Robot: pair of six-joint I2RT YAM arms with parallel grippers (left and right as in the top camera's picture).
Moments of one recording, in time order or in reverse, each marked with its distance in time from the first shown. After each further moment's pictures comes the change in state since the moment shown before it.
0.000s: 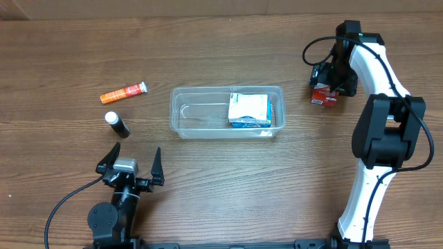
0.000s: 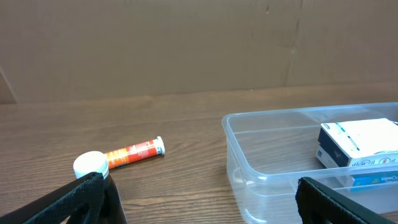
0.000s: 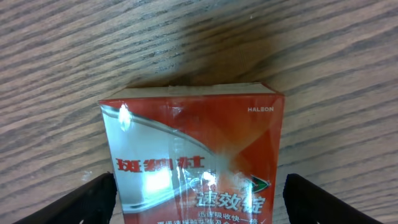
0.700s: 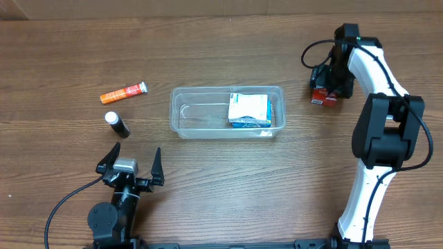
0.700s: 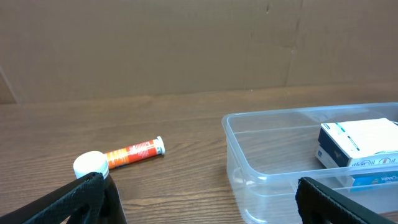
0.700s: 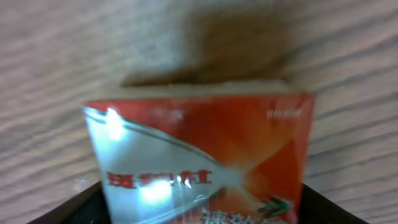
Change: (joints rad) left arm 0.000 0.000 0.000 0.000 0.000 0.000; right arm 0.000 0.000 -0.063 0.057 -0.028 0.002
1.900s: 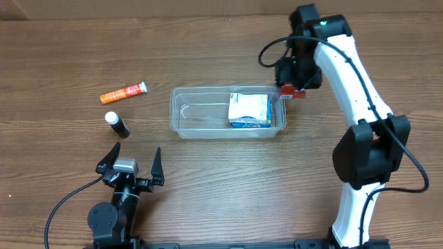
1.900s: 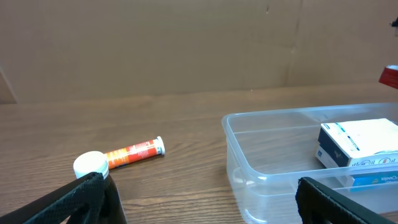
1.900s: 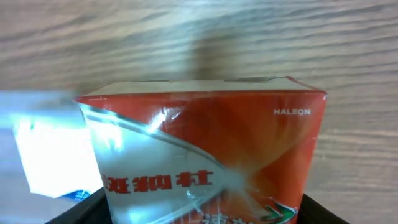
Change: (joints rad) left arm 0.000 0.000 0.000 0.000 0.000 0.000; right arm 0.303 -0.185 0.185 -0.355 -0.024 0.000
